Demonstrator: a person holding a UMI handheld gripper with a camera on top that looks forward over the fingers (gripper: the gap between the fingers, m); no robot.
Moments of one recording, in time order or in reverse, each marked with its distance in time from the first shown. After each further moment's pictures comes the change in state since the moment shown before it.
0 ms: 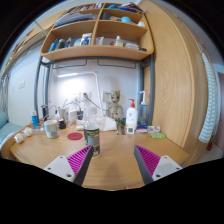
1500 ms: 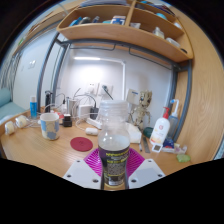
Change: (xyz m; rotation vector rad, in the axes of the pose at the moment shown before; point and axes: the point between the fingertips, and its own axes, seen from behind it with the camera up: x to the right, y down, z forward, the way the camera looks) arm -0.088 -0.013 0.152 -0.021 -0.128 -0.205
